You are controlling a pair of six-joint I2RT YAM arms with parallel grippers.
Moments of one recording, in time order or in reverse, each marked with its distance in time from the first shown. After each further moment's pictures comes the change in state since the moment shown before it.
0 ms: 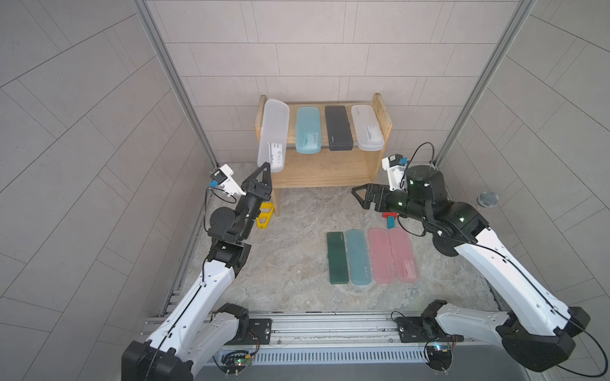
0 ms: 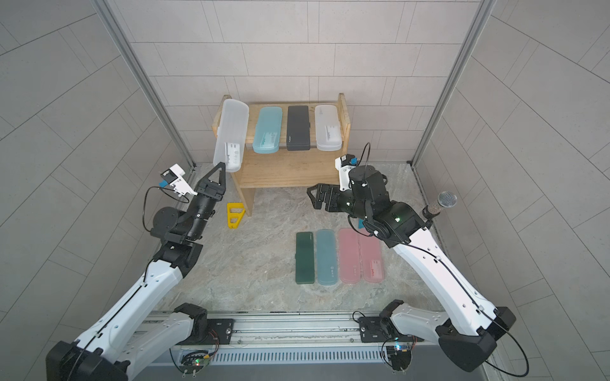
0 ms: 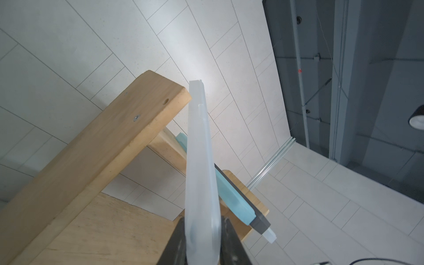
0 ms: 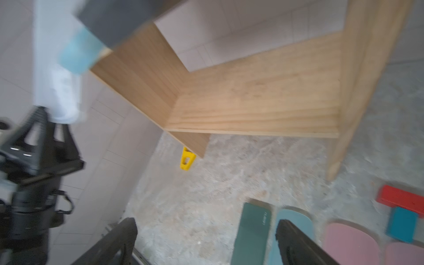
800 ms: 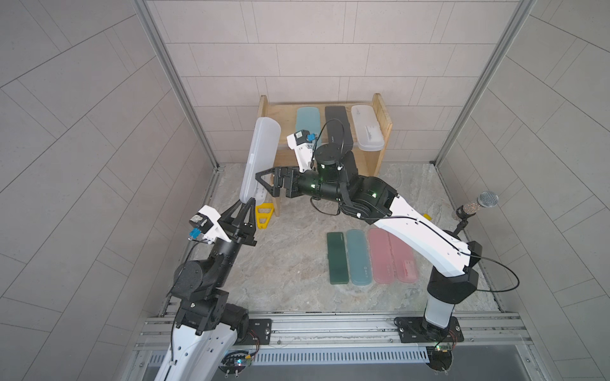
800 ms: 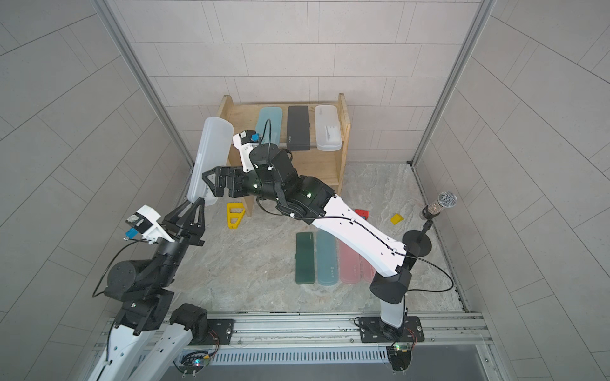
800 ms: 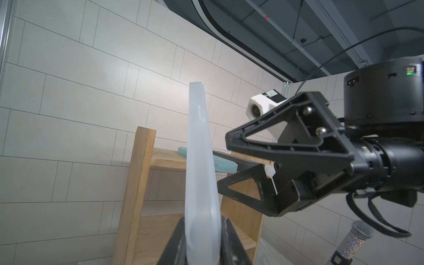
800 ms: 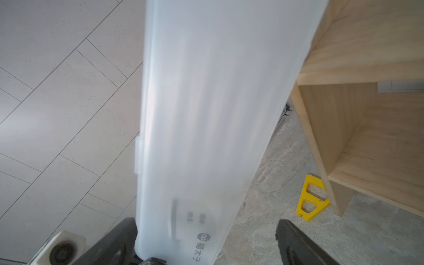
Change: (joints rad) left arm 0.000 -0.507 -0.084 -0.383 0.049 0.545; right arm 0.365 0.683 0.795 0.096 0.037 0.089
